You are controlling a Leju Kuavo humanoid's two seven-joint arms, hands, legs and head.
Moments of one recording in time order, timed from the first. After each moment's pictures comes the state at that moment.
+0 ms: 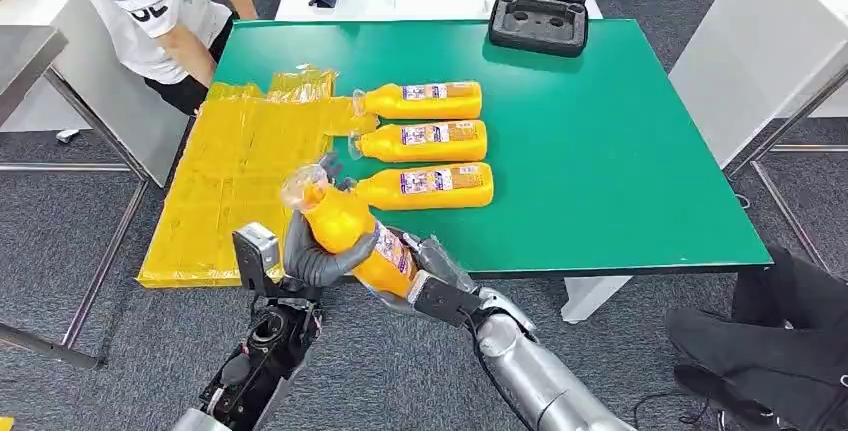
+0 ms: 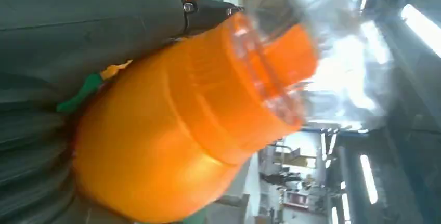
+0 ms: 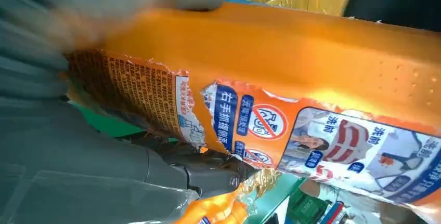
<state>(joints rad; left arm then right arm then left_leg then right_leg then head) -0.34 -0.19 -0.41 -1.05 -0.09 0.15 -0.61 -0.40 0.10 0.50 -0.83 0.30 0.08 -0.67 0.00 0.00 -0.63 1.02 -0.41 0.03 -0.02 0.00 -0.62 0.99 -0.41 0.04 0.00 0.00</state>
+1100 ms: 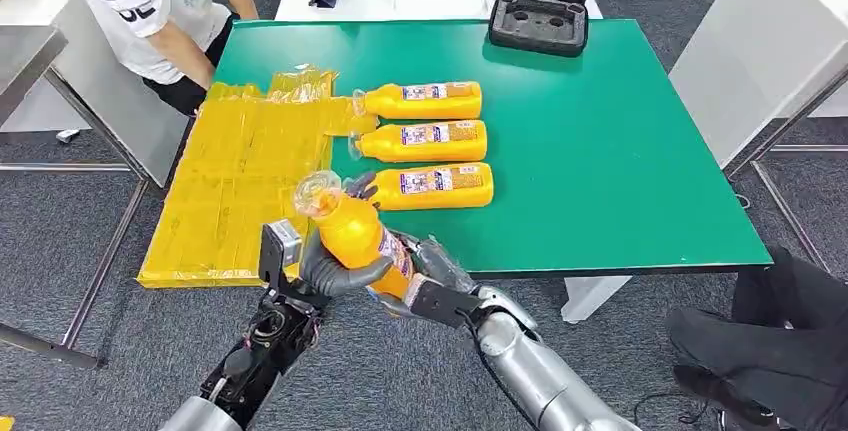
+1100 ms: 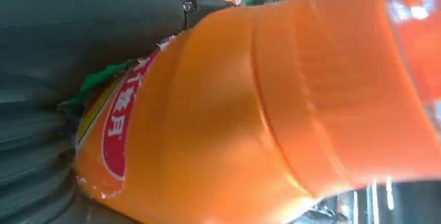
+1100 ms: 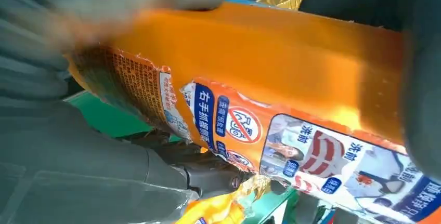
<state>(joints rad) -0.38 -0.17 -0.41 -0.92 -0.12 -0.09 -0.58 -0.41 0.10 0.50 -0.82 0.36 0.09 -0.67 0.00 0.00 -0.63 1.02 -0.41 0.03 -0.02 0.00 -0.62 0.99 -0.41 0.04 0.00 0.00</state>
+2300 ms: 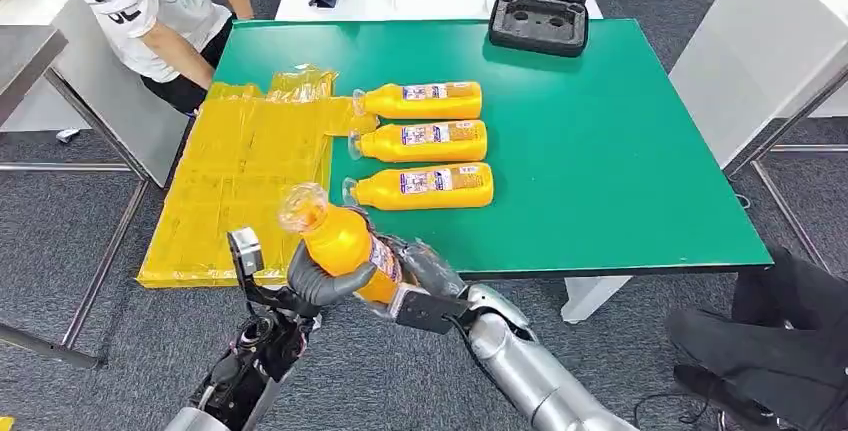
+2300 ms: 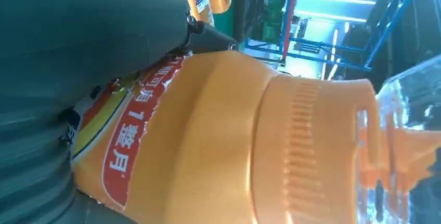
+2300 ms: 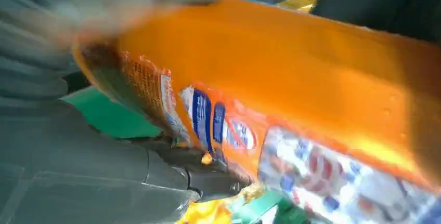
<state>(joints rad) -0.34 -0.18 -0.35 -0.94 0.01 -0.27 -0.63 -0.41 0.11 0.52 -0.82 0.43 0.06 -0.65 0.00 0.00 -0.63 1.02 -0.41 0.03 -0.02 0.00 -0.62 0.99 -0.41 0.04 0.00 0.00</state>
